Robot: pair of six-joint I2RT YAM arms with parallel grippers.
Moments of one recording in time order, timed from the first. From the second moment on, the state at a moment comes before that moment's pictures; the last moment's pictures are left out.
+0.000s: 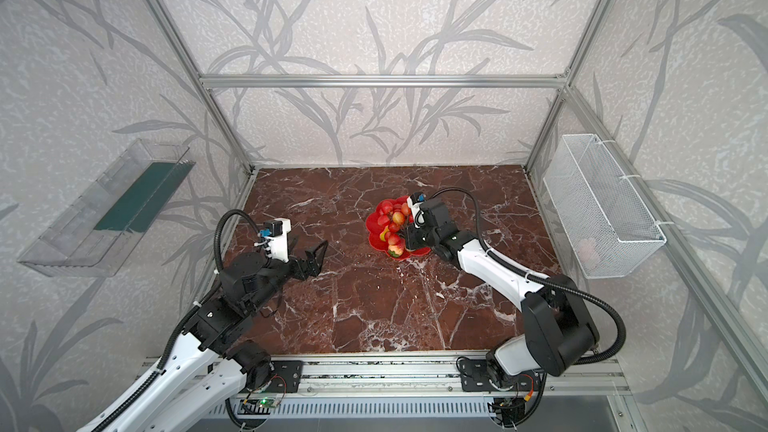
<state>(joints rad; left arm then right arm) -0.54 0.60 0.56 -0.20 -0.11 -0.30 0.52 1.49 0.97 -0.16 -0.17 0.27</state>
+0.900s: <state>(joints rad) -0.53 0.61 0.49 -0.10 -0.25 -0.18 0.47 1.29 0.82 -0.10 -0.05 0.27</state>
